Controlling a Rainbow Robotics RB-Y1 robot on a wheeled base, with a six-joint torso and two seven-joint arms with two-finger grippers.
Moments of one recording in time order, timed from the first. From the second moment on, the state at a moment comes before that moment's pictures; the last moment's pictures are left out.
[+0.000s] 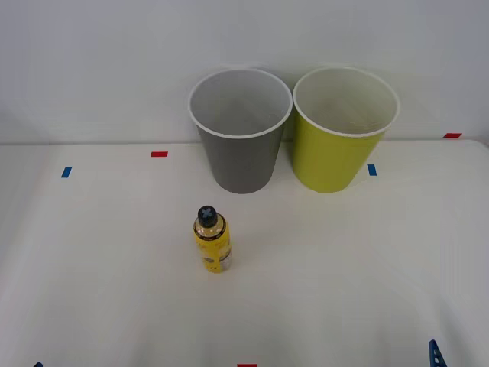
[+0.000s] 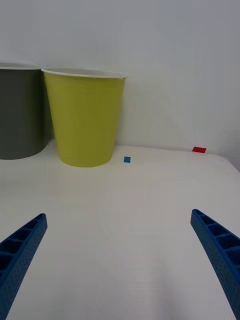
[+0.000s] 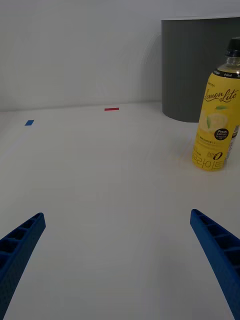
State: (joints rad) right arm 1.14 -0.26 0.03 -2.03 0.13 -0.76 1.29; left arm 1.17 0.33 -0.23 -1.99 0.03 -0.68 -1.49
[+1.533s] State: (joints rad) right arm 1.14 -0.26 0.03 -2.03 0.13 -0.76 1.29; left arm 1.17 0.33 -0.23 -1.99 0.03 -0.68 -1.49
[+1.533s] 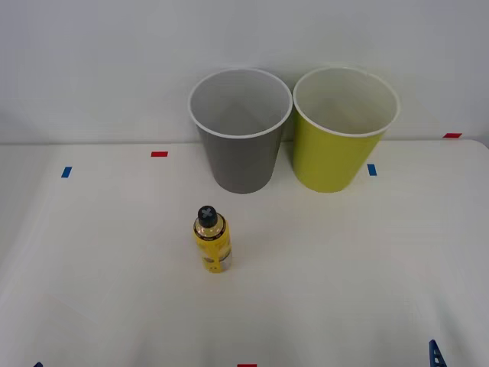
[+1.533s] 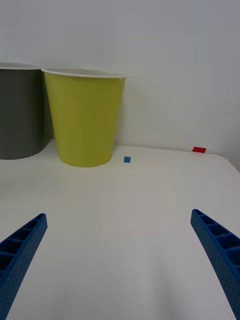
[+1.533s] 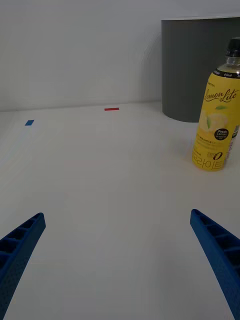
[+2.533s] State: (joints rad) right arm 1.14 -0.26 0.03 -2.03 0.13 -0.76 1.29; left arm 0.85 0.62 -0.34 -1.89 0.09 -0.67 -1.49
